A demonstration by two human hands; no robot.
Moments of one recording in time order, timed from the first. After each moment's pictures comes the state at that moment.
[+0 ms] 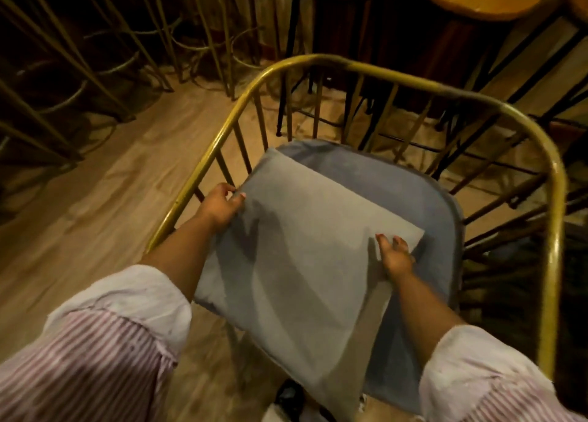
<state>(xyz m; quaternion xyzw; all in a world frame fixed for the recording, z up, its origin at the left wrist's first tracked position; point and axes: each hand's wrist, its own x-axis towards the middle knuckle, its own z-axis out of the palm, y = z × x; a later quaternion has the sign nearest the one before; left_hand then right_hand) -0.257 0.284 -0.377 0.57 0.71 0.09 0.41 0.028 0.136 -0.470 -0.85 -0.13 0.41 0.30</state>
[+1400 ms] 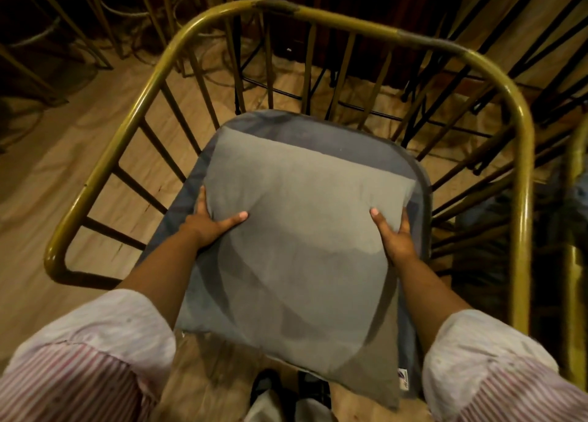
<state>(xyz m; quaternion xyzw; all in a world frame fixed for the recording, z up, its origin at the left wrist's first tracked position) -0.220 0.254 -0.488 0.55 0.68 -0.01 0.49 0.094 0.096 -0.519 -0.78 -0.12 0.39 0.48</state>
